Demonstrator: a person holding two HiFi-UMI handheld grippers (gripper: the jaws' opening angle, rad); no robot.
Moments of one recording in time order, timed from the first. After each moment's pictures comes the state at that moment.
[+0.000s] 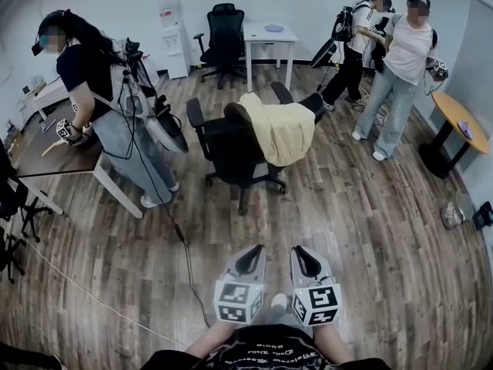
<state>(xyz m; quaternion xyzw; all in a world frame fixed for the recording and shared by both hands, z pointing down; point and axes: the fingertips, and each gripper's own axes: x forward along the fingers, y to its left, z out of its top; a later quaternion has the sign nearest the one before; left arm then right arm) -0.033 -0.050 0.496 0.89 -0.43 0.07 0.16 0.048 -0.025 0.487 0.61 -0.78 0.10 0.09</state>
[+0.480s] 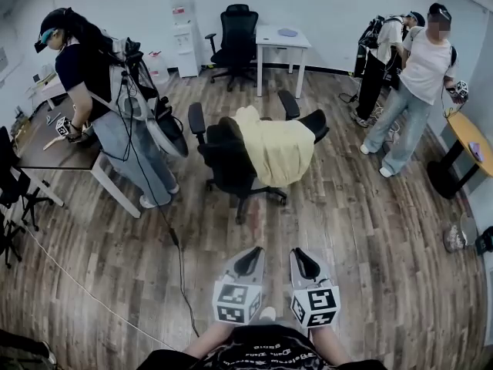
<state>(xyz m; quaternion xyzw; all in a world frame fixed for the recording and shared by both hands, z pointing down) 0.017 -0.118 0.504 0.87 -0.46 0.06 0.17 0.100 -0.099 0.490 0.58 -0.81 0.10 0.09</state>
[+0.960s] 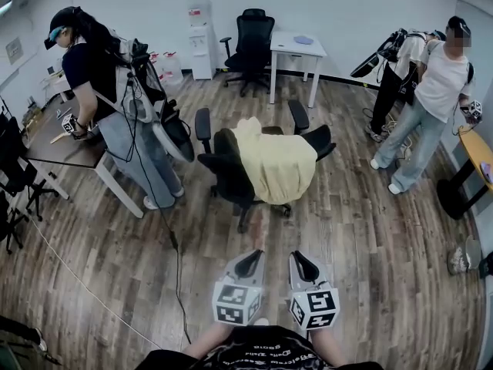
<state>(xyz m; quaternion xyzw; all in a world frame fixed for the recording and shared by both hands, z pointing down) 0.045 -0.165 0.510 0.86 -0.49 0.07 0.17 0.126 -0.152 0.495 0.54 -0.83 0.10 0.09</state>
